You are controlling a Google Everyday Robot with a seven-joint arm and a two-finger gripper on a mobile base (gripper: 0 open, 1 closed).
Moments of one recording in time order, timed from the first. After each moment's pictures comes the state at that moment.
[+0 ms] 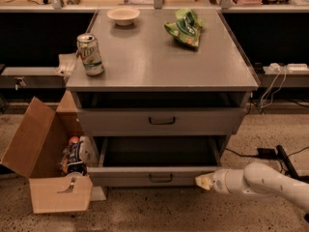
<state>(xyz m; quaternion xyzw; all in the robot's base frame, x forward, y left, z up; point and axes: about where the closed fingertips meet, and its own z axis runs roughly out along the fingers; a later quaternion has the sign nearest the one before) 0.519 -0.214 0.406 -0.19 0.91 0.26 0.27</state>
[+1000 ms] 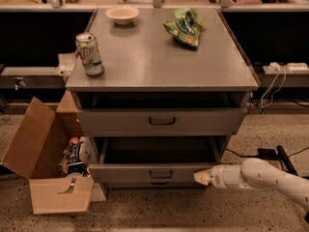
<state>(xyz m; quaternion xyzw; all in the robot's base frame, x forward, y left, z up) 0.542 -0.211 0.407 -0.18 0.91 0.26 0.28</state>
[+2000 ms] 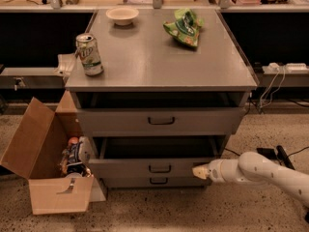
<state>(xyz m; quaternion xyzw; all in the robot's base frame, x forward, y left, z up) 0.567 -0.207 0.410 -0.19 0.90 0.27 0.28</state>
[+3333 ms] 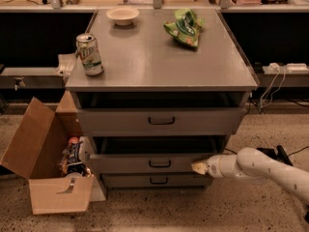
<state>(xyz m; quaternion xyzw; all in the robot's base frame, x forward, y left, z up) 0.584 -0.204 0.410 -0.20 0.90 0.27 0.29</state>
